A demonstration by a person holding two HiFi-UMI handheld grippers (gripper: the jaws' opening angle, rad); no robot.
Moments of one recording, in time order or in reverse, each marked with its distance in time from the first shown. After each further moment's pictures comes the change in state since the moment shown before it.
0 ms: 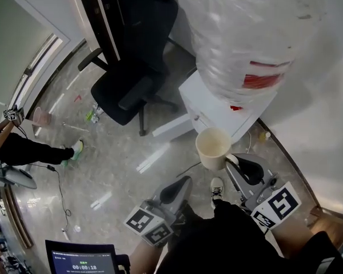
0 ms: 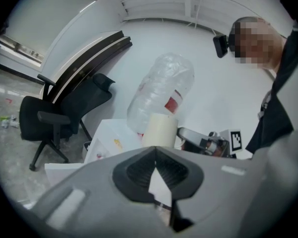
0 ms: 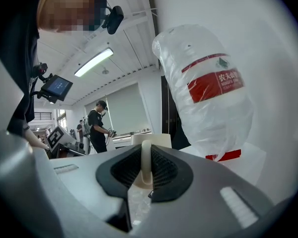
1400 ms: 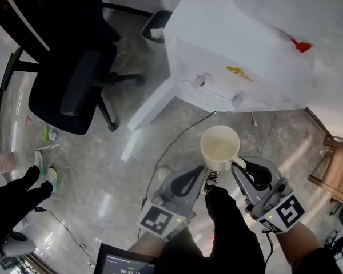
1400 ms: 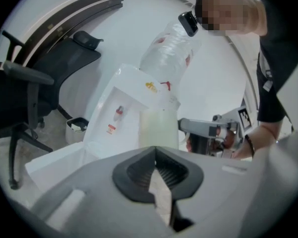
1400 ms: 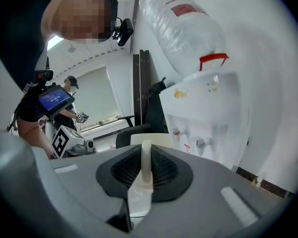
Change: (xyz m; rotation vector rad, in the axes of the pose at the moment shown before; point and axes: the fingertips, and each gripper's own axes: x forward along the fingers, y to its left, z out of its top) left arm 0.034 0.215 -0.169 0.120 0.311 -0.340; right arm 0.102 0.004 -0.243 0.113 0.114 -0.387
